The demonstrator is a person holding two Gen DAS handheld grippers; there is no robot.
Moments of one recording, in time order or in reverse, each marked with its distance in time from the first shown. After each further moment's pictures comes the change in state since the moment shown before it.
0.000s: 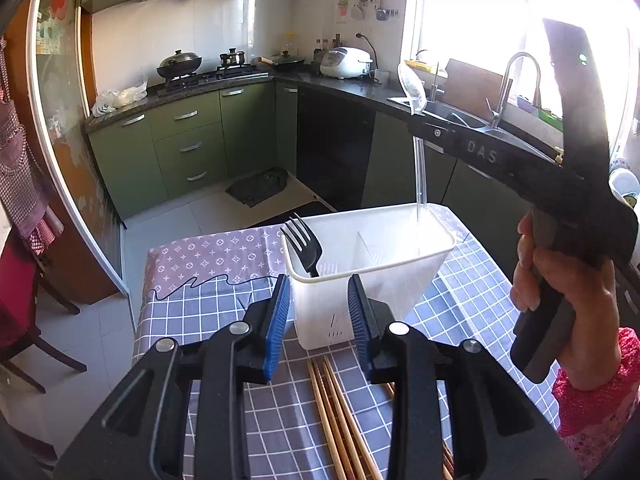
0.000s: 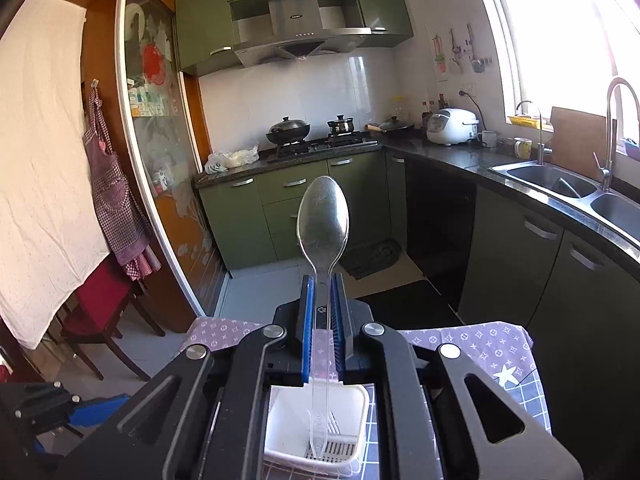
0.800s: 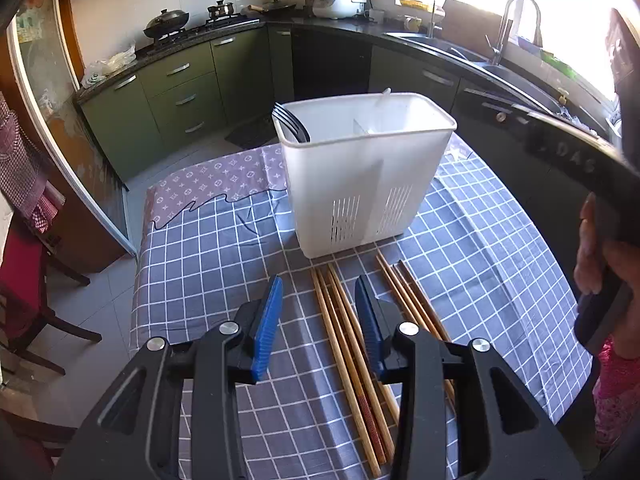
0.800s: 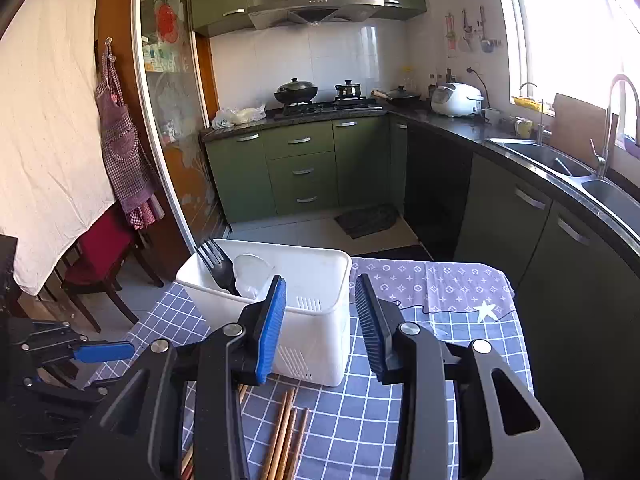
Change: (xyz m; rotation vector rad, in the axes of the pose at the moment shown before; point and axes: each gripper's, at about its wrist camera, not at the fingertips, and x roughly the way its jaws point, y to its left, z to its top) left arm 0.007 -0.004 -0.050 0.060 0.226 0.024; right arm -0.059 -0.004 -0.079 -0.056 0.132 0.001
